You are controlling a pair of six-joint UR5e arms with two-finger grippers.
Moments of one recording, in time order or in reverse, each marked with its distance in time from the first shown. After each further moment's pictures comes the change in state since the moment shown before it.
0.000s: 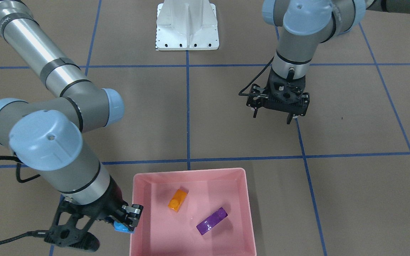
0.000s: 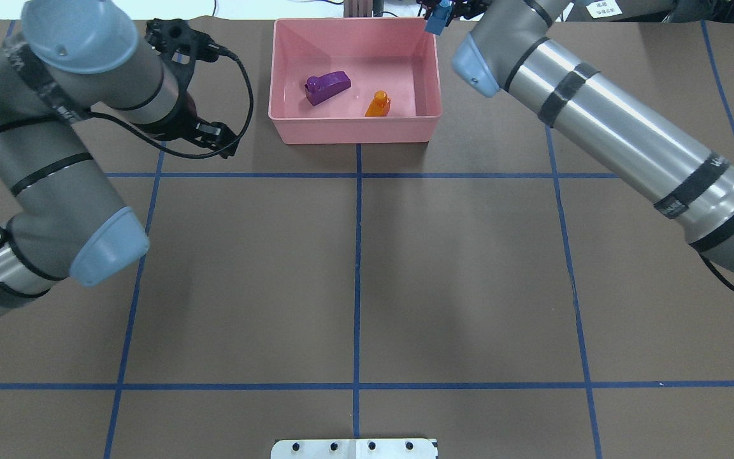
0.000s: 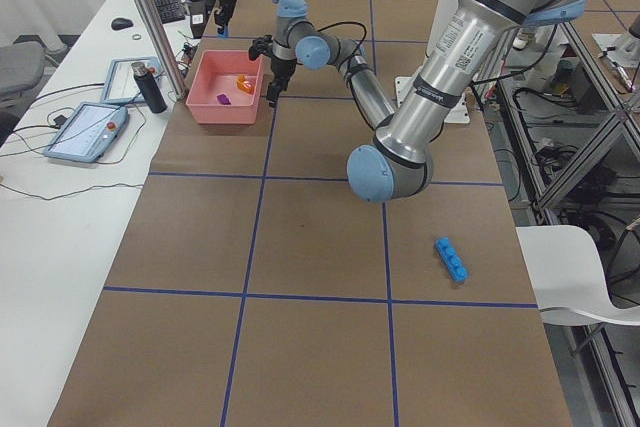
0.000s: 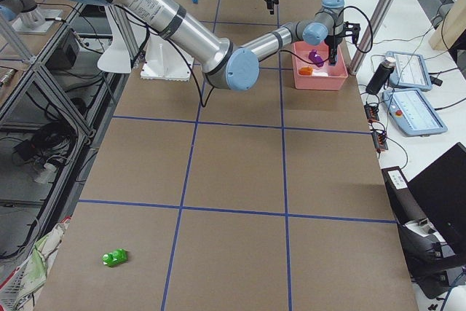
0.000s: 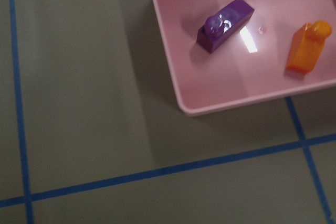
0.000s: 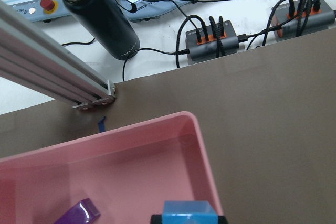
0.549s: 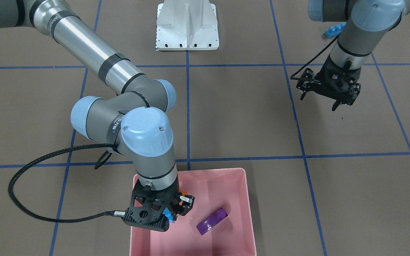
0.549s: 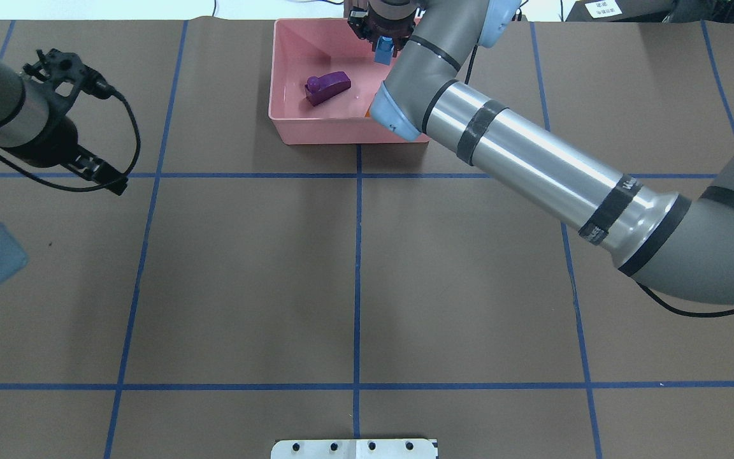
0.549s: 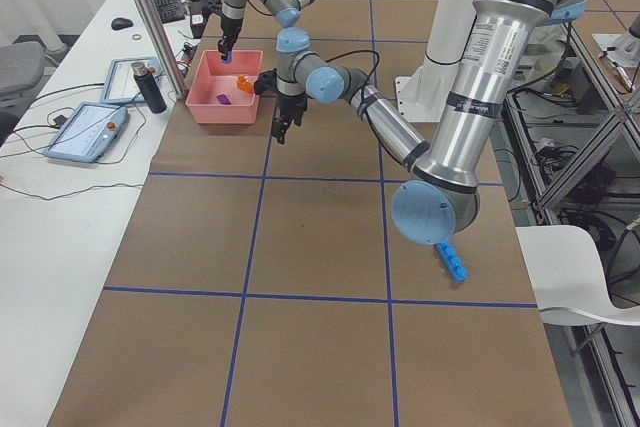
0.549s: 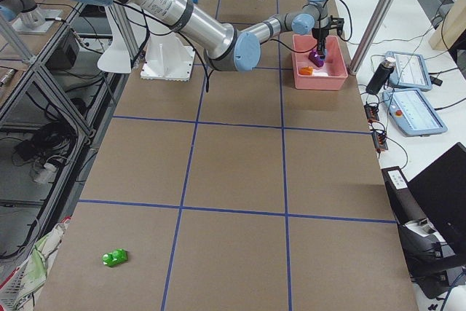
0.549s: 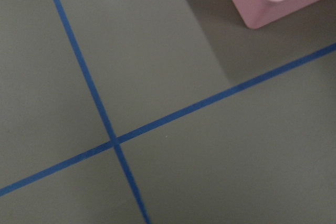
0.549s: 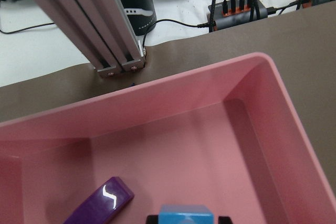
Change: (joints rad) left arm -0.117 0.293 -0.133 -0.010 -0.165 0.328; right arm -0.139 0.108 -0.125 -0.013 -0.184 0.089
